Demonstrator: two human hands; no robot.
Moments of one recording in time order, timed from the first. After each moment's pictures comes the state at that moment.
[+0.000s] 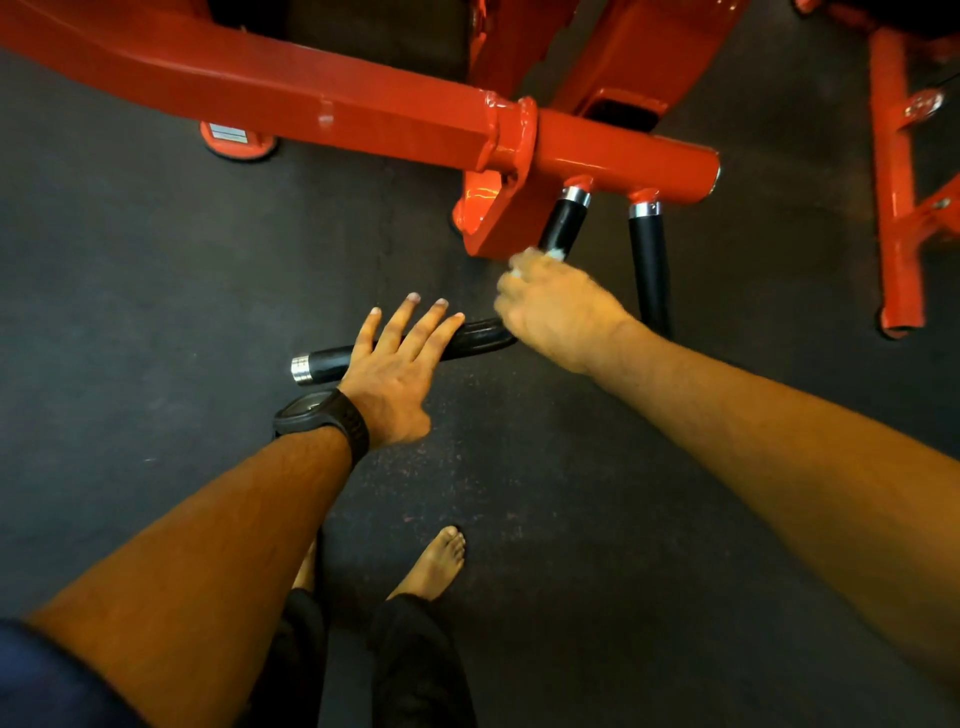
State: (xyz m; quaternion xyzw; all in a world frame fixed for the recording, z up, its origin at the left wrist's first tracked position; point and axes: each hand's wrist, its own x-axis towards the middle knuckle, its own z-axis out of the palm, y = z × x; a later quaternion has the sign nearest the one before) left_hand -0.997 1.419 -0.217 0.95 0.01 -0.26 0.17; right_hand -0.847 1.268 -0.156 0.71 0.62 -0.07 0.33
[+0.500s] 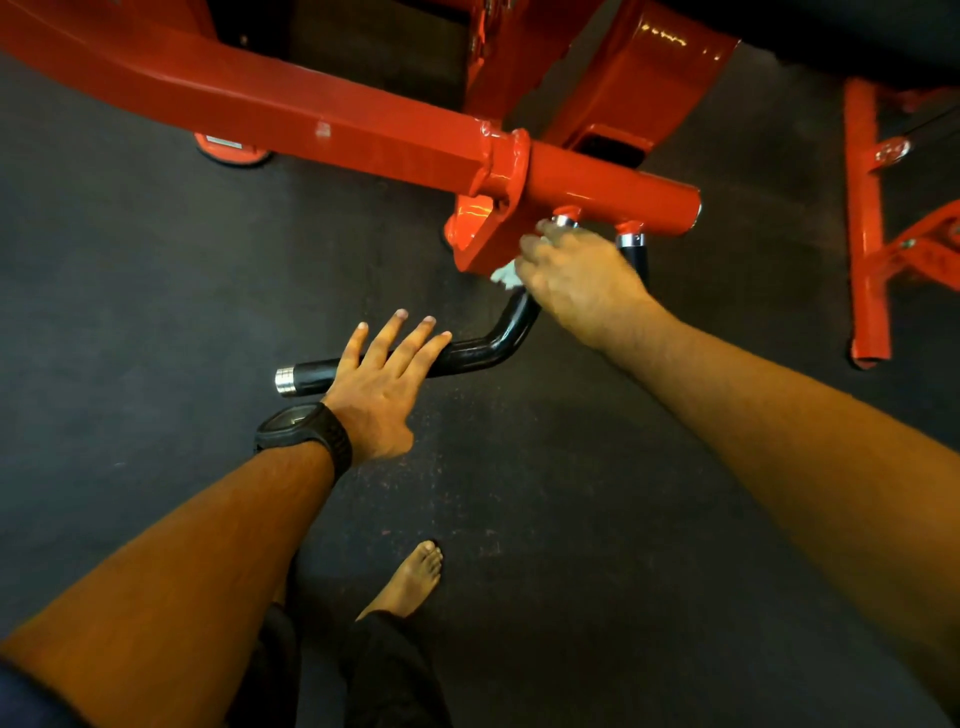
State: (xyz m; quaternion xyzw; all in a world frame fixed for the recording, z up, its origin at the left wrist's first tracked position) left_hand -0.996 1.418 -0.218 0.95 0.01 -0.26 0.17; right_hand -0.809 1.279 -0.120 0.77 0.55 -0.08 0.32
